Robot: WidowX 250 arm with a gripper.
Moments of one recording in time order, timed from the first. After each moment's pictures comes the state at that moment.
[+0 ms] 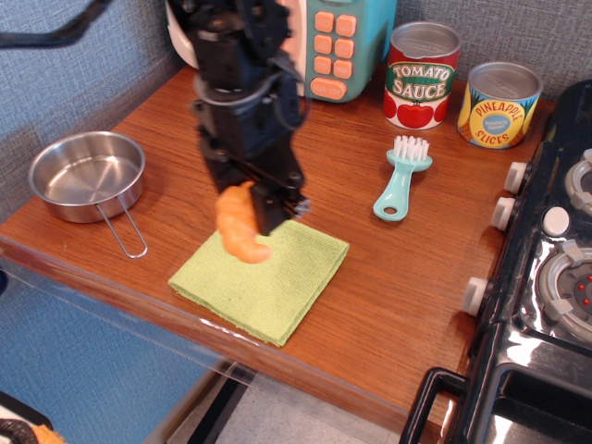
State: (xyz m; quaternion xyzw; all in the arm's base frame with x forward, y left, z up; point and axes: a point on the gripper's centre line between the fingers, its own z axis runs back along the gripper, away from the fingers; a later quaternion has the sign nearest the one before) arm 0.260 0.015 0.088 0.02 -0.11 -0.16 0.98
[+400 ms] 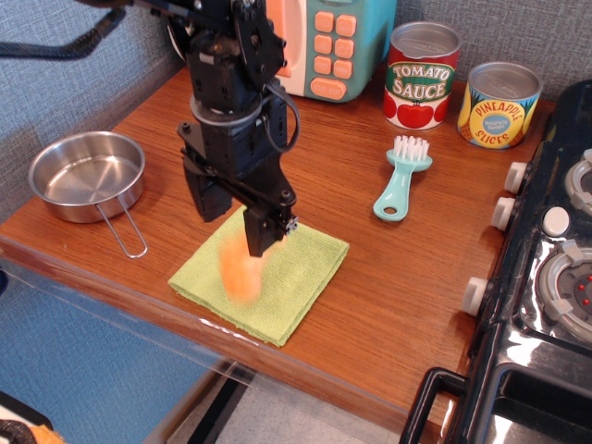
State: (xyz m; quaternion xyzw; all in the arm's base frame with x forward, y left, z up) arm 0.256 0.021 0.067 0.03 -0.06 -0.14 0.99
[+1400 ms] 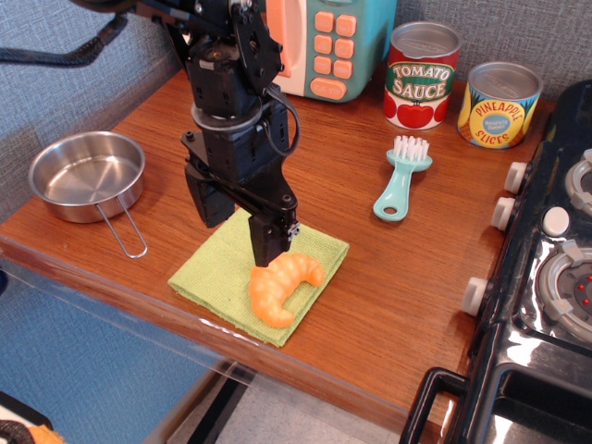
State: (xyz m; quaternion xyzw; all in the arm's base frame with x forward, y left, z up) arm 0.255 0.017 0.065 0.01 -0.06 -0.14 0.99
